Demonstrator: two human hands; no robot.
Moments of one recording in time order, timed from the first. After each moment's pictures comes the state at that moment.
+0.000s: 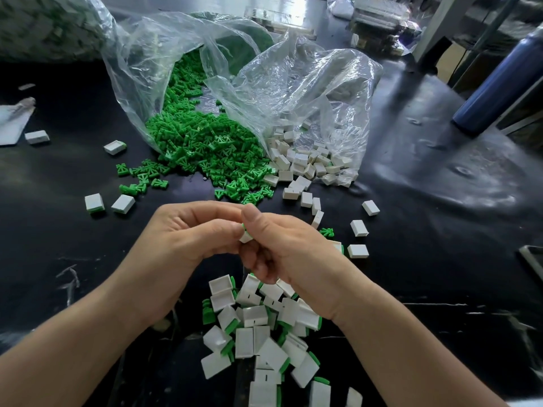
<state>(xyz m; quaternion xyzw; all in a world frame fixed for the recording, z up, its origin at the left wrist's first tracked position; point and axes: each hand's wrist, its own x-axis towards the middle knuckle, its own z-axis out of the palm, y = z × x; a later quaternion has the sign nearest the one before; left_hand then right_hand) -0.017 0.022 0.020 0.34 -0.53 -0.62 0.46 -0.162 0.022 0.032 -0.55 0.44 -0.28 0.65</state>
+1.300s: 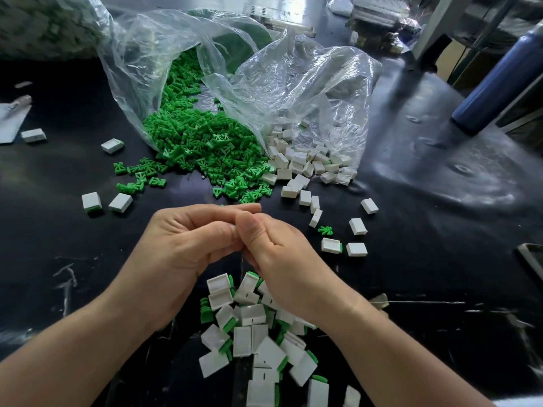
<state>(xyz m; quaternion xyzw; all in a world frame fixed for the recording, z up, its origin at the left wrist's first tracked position) -0.022 0.026 0.016 0.37 -0.45 -0.65 0.50 -0.154 0.024 0.018 -0.68 0.51 -0.27 0.45</state>
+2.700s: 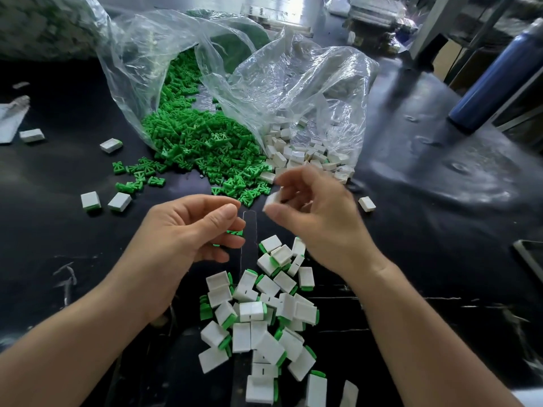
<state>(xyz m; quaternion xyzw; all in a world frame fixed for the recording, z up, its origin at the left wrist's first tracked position) -0.020 0.020 0.016 0.47 -0.44 -0.60 0.47 -0.191 -0.001 0.024 -0.68 0.55 -0.39 0.29</state>
